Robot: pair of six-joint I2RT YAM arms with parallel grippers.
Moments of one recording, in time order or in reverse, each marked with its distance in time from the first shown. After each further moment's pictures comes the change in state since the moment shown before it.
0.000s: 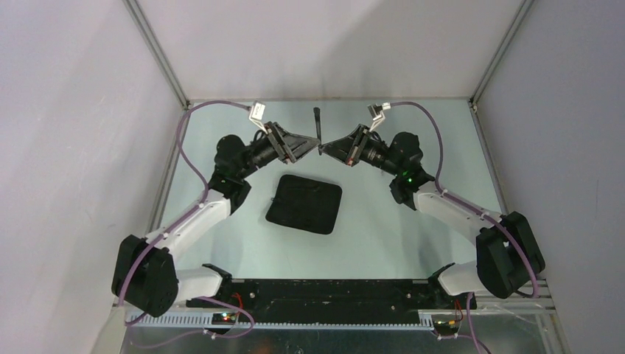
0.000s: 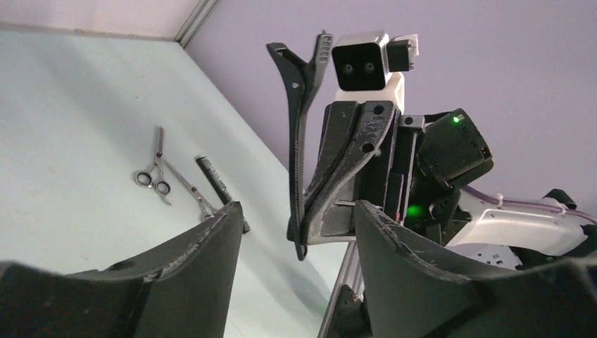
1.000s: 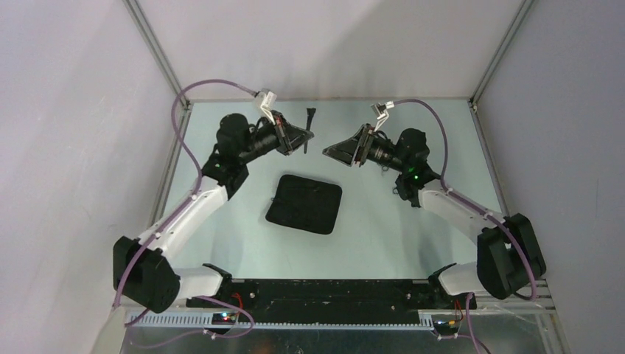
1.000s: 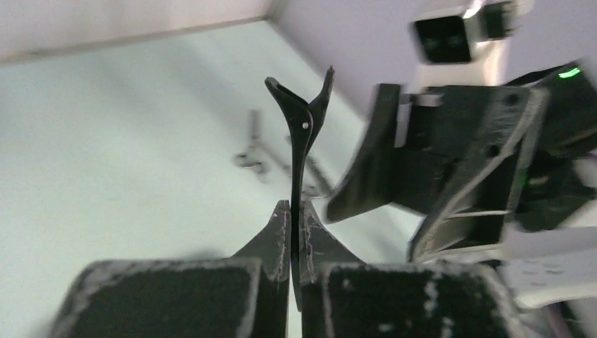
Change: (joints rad) left arm 0.002 0.037 0.180 -0.301 -0.015 0.290; right arm -0.058 0.011 -0.005 0.053 -0.150 -0.007
